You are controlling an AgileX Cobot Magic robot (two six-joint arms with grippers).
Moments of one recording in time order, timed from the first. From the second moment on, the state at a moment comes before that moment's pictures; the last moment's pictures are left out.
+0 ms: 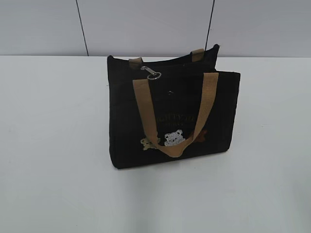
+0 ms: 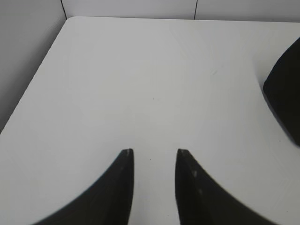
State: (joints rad) left arm -0.07 -0.01 -0.54 0.06 1.06 -0.04; right arm -0.07 -0.01 -0.47 0.10 1.09 -0.17
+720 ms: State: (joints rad) left arm -0.07 0.00 -0.54 0.06 1.06 0.02; right arm -0.07 -0.01 -0.47 0.10 1.09 -0.17
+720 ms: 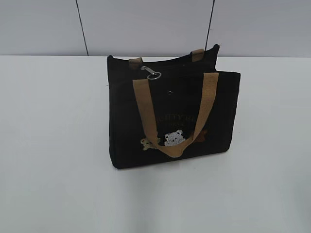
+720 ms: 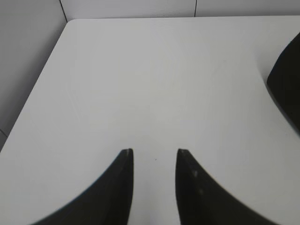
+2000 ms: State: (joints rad) left arm -0.07 0.09 -0.59 -0.14 0.80 0.10; right arm -0.07 -0.01 -0.47 0.10 1.09 -0.17
